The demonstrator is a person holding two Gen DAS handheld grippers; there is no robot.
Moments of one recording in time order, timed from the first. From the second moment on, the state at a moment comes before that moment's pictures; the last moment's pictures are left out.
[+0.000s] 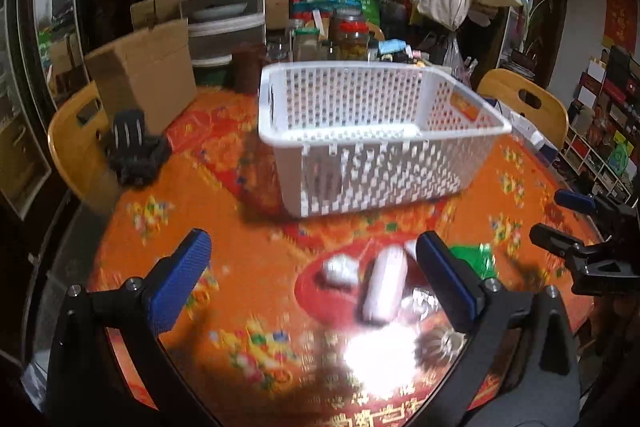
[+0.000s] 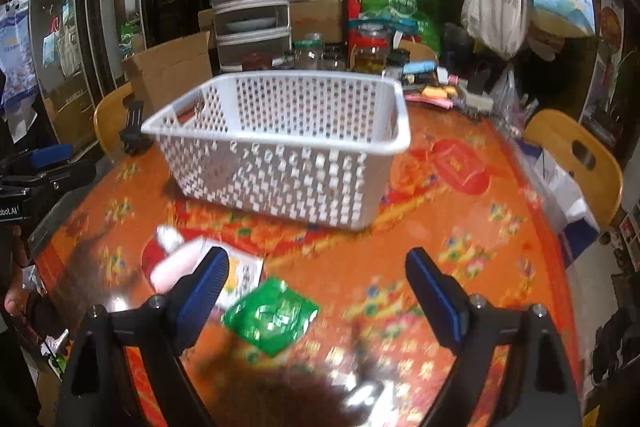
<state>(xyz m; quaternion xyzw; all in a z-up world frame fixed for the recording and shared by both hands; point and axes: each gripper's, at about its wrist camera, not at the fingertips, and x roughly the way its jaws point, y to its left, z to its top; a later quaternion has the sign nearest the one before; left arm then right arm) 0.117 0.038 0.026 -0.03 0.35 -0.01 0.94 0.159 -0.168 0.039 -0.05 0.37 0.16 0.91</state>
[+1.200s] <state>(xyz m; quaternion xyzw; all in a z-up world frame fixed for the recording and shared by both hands) 0.184 0.030 -0.080 -0.05 0.43 0.00 0.90 0.152 -0.144 -0.039 -0.04 0.42 0.19 0.89</state>
